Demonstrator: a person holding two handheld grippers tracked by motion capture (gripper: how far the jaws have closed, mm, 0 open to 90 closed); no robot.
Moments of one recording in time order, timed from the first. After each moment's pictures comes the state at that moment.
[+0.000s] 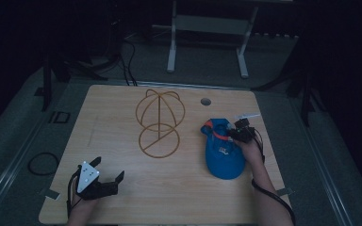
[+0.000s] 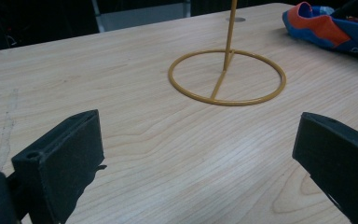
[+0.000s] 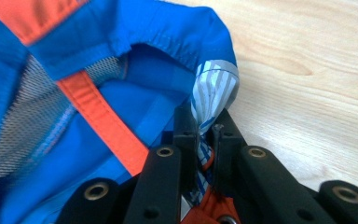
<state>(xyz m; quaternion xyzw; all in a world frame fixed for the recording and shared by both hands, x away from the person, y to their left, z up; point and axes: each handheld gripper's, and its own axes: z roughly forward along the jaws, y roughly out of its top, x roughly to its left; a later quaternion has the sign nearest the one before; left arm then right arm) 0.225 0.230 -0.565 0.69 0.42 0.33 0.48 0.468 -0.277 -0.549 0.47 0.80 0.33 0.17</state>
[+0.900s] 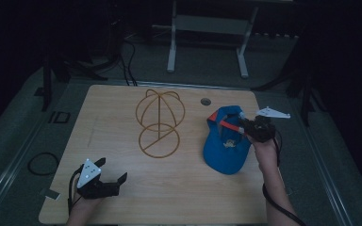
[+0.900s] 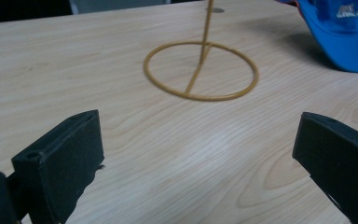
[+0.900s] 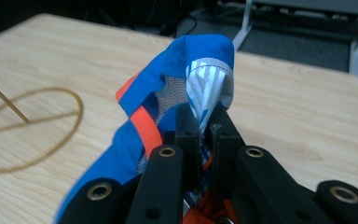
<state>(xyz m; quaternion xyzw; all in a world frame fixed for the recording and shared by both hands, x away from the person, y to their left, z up) 0.227 0.223 -0.550 0.71 0.42 0.26 0.49 0.398 -0.290 -0.451 0.45 0.74 0.45 0.24</state>
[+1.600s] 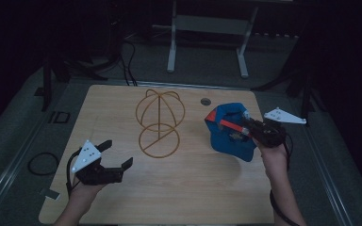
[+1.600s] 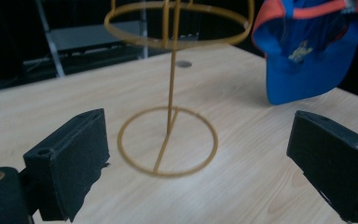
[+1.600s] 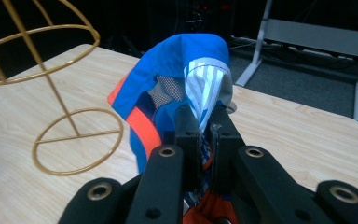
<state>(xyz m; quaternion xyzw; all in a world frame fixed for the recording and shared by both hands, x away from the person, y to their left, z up) 0.236 0.204 -0.461 0.71 0.37 0.26 0.54 0.347 -0.284 -0.405 0.40 0.73 0.49 0.26</state>
